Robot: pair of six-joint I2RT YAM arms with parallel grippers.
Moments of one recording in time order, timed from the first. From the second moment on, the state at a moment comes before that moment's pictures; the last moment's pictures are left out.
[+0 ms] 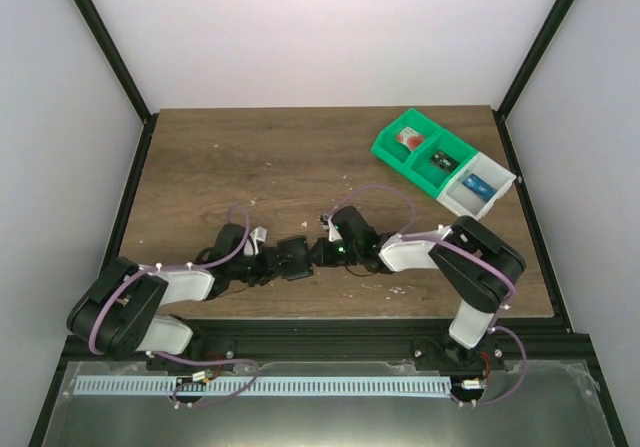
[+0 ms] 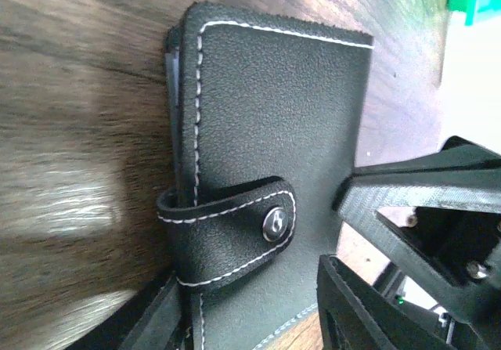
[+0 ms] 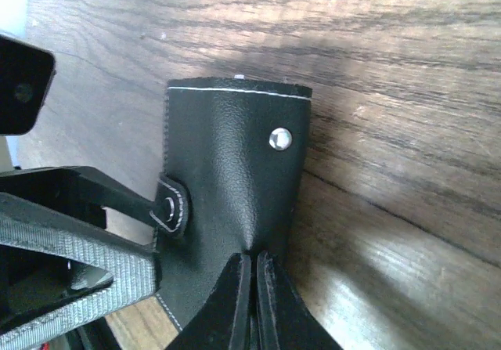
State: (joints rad) left arm -0.48 1.38 0.26 0.36 0.57 -1.01; right arm 0.82 1.74 0.74 0.25 -0.39 0.78
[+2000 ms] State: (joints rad) left arm -0.73 1.55 0.65 0.02 0.34 -0.83; right arm 0.85 1.33 0.58 0.01 -0.16 0.79
